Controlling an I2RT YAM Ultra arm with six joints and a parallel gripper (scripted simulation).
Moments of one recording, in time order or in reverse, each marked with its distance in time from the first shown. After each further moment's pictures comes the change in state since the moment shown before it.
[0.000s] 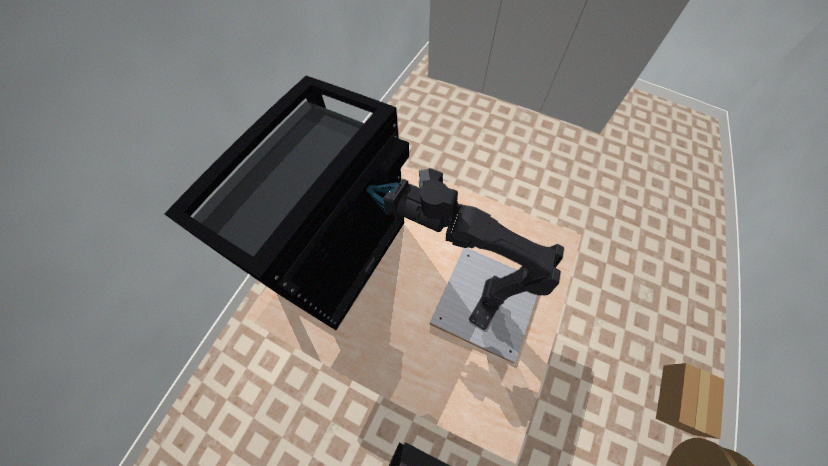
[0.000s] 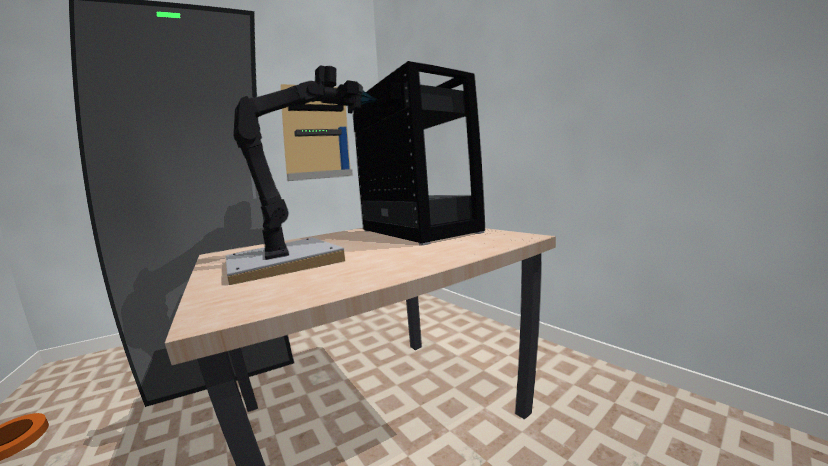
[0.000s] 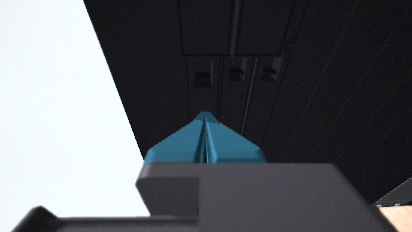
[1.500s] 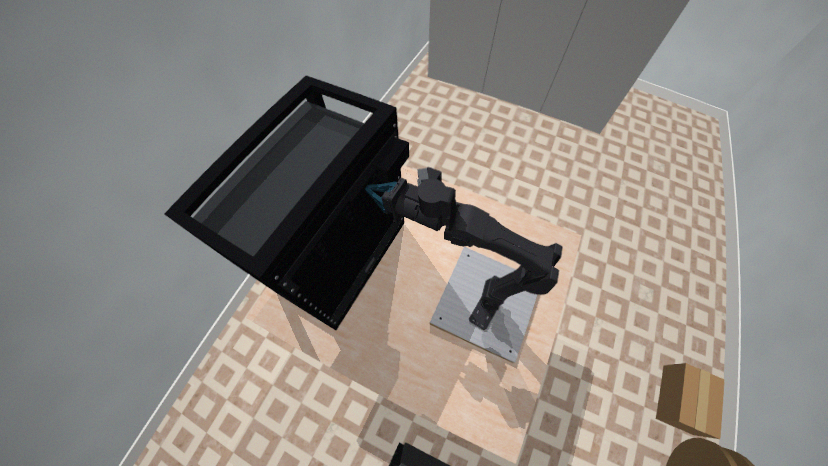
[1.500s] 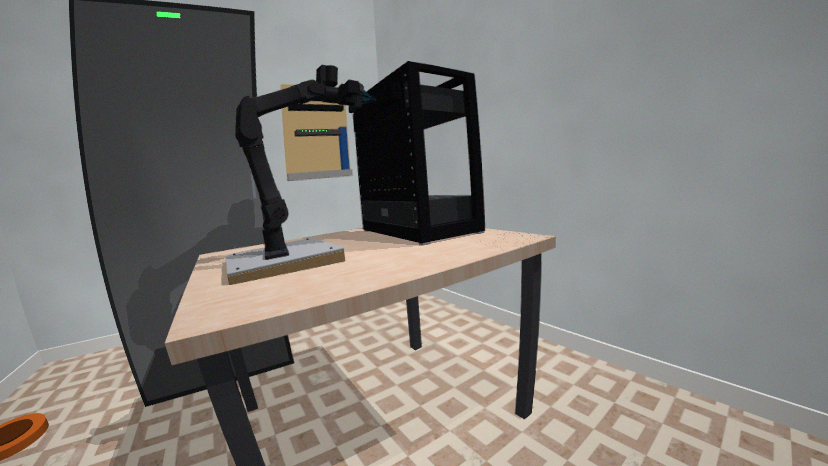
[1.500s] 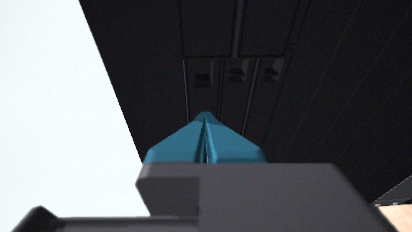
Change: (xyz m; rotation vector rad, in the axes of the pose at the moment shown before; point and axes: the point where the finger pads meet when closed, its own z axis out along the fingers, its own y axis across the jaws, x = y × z) arm 0.000 0.000 0.004 0.015 -0.002 -0.002
